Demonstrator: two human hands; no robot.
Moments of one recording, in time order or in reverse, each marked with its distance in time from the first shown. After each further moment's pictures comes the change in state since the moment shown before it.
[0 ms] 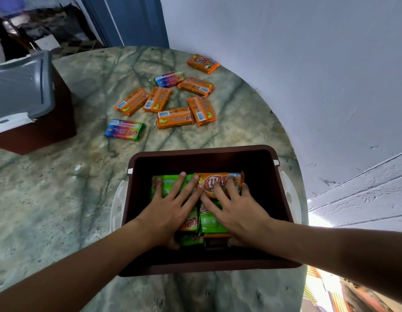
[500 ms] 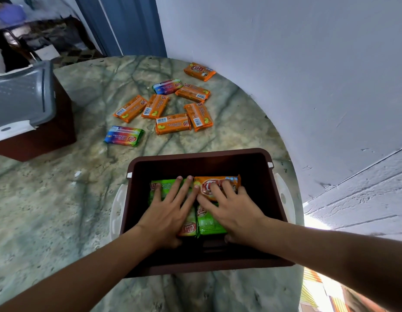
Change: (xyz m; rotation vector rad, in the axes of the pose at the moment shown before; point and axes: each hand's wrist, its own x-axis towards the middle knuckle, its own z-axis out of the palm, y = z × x) left_hand 0.000 0.004 -0.002 0.062 0.061 -0.107; right_hand 0.003 0.000 -0.007 0.021 0.014 0.081
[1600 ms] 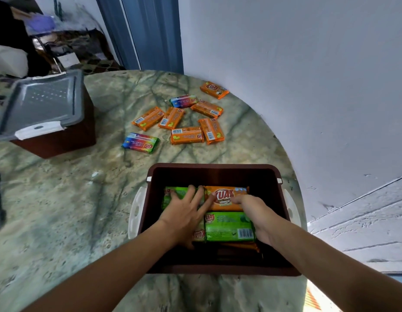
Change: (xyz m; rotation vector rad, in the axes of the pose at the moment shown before) left_hand 0.013 0.004 -0.010 0.039 -0.022 0.012; right_hand 0.011 0.011 -0.014 1.959 -0.060 0.964
